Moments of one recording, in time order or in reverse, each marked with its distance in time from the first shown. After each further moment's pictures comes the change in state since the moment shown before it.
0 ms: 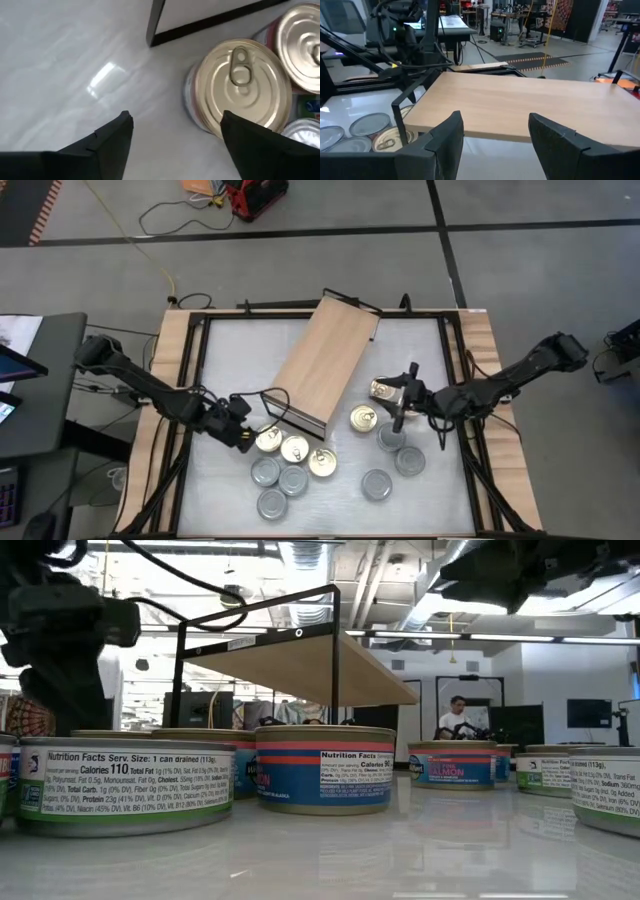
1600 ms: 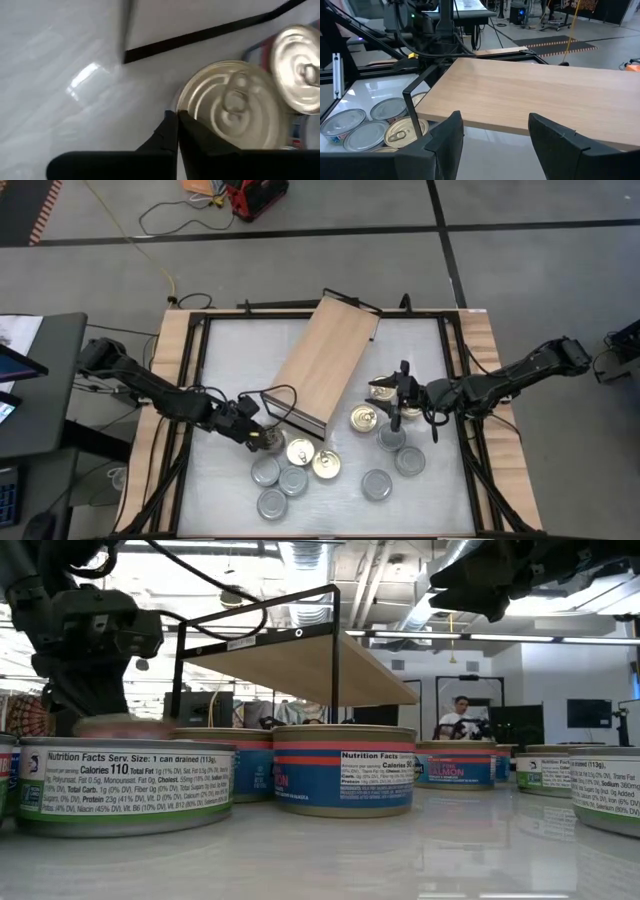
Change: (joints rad) left arm 0.060 0.110 -0.074 0.127 0.075 0.003; right arm -0.107 0.011 0.040 -0.106 -0.230 0.047
